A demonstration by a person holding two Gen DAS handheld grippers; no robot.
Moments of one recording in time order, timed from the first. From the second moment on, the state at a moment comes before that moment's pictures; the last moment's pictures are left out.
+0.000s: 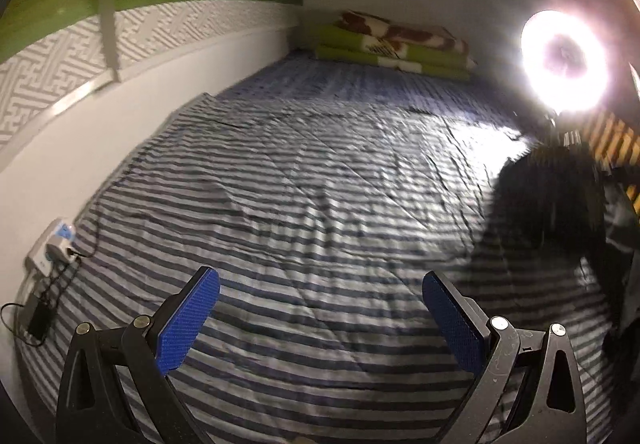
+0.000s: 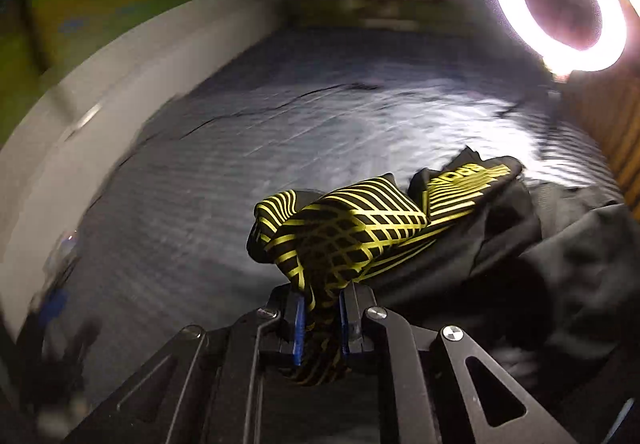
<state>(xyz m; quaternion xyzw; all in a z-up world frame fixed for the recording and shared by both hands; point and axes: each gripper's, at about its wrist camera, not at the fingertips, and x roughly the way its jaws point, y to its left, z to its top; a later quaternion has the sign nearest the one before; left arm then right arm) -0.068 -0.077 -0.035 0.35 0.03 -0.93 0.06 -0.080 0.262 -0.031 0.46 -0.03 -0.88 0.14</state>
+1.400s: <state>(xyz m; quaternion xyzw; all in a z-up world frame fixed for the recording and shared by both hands) -0.057 0.006 -0.143 0.52 0.04 -0.85 -0.10 0.048 0.320 -0.182 0.51 -0.21 -0.83 0.07</state>
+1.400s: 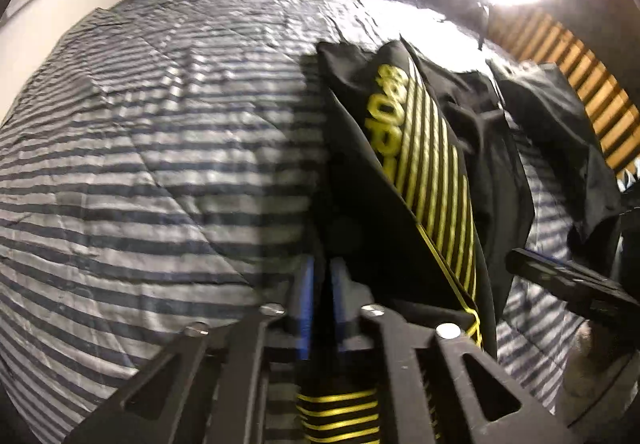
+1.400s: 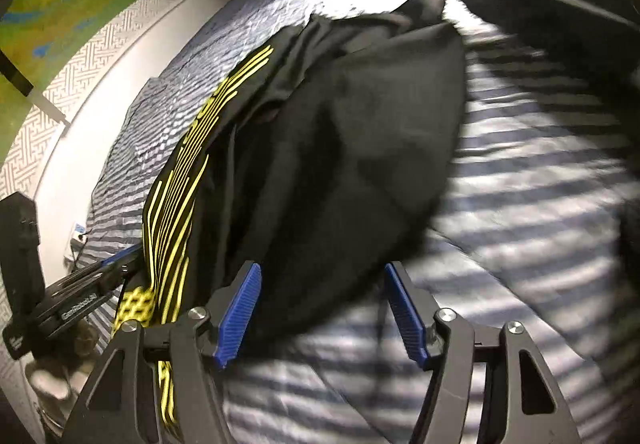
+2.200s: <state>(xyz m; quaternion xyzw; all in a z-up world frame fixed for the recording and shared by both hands) -0.050 0.022 -0.109 0.50 0.03 -0.86 -0.13 0.136 0.373 -0.001 0.34 -0.11 -0.94 -0.04</state>
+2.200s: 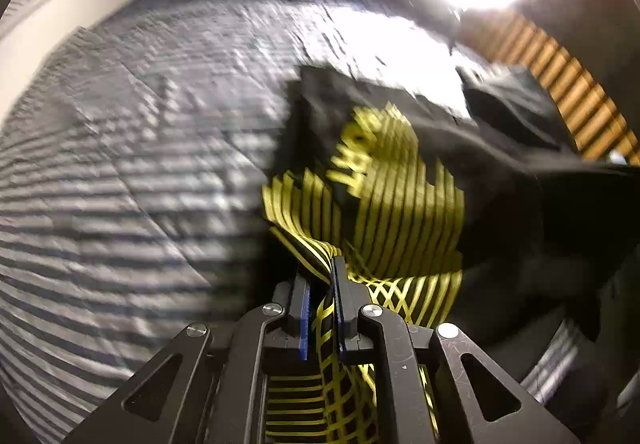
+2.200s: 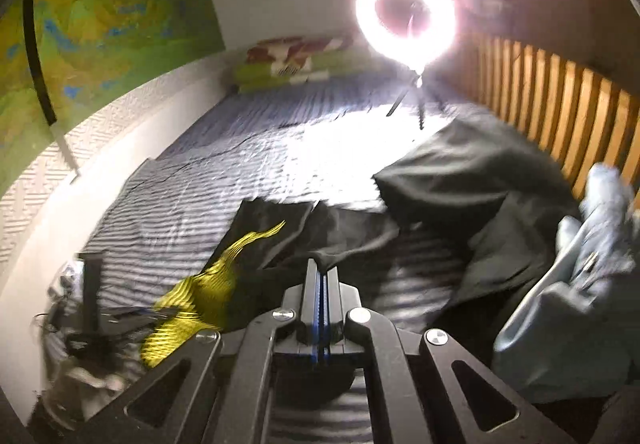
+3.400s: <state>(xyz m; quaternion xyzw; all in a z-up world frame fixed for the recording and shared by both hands) -0.085 0.008 -0.164 0.46 -0.20 -0.85 -0.12 0.058 0.373 -0.163 0.49 0.03 -0.87 0.01</state>
